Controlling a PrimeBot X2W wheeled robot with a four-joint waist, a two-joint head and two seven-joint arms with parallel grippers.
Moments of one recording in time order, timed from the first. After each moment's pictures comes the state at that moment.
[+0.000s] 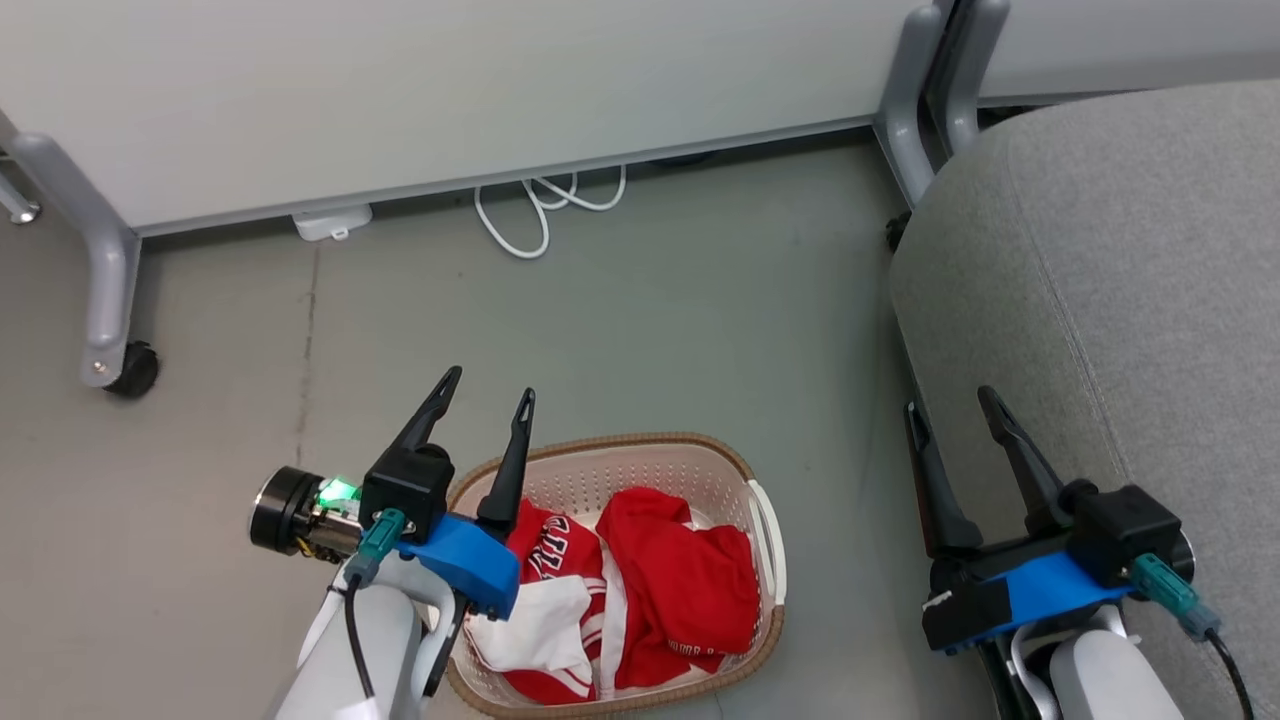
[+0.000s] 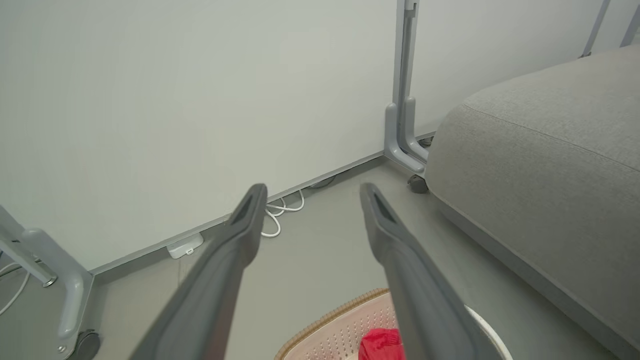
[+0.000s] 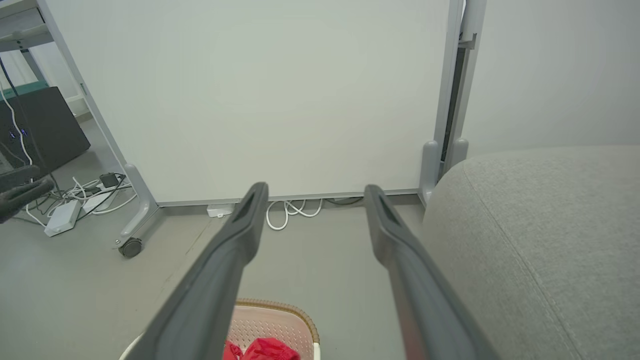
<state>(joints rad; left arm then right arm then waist) -0.33 0.08 -0.26 0.51 -0.04 -0.12 -0.26 -0.17 -0.05 0.07 0.24 0.14 0.13 -0.26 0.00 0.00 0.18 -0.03</state>
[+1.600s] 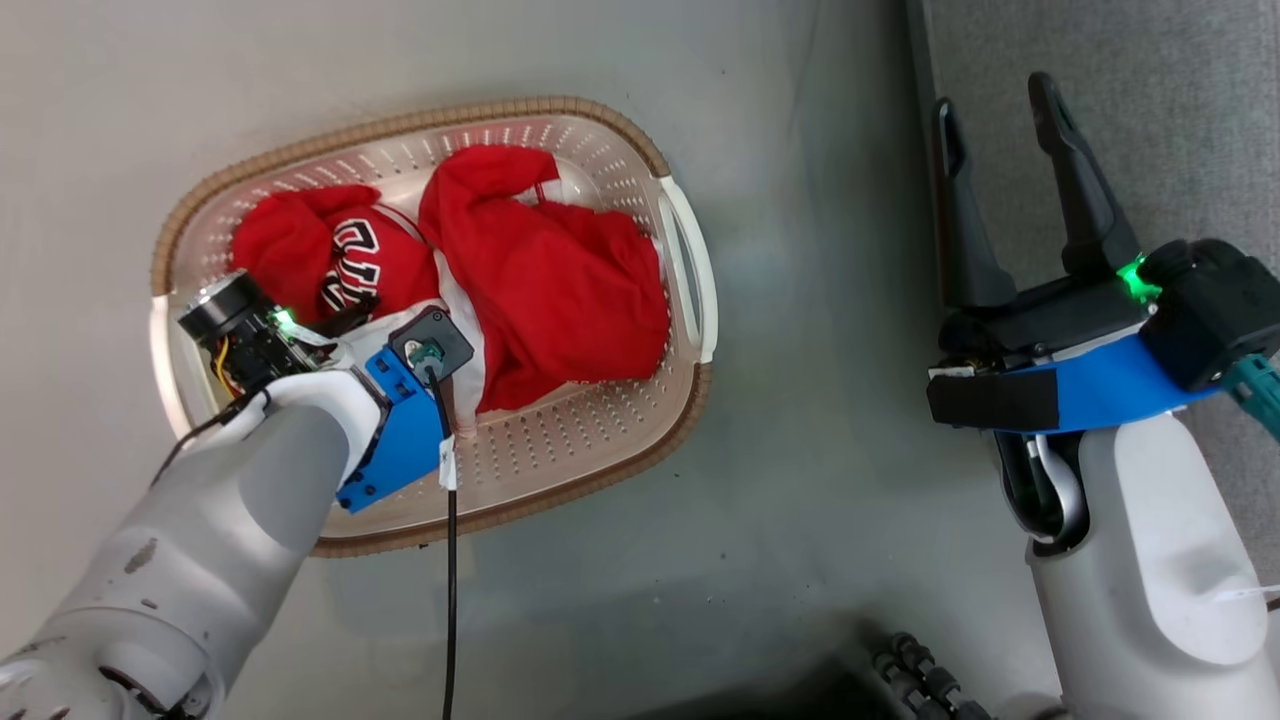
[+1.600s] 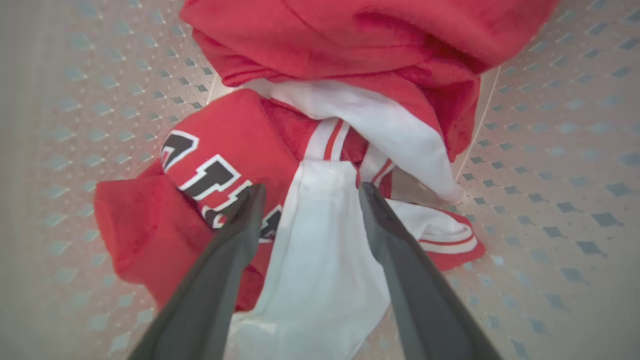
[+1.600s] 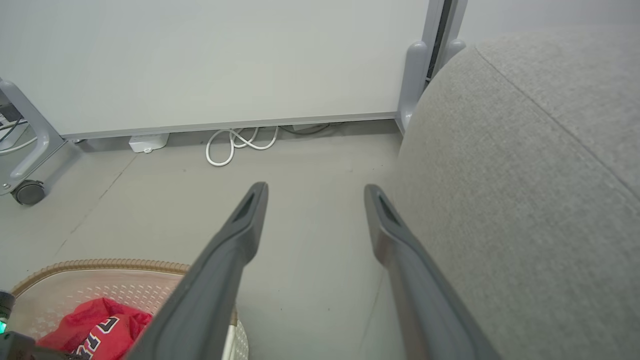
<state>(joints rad) -0.99 0.23 -1.21 1.23 -0.29 -0.13 -0.05 -0.52 -0.05 0.09 0.11 0.15 0.13 -0.26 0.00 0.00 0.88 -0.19</state>
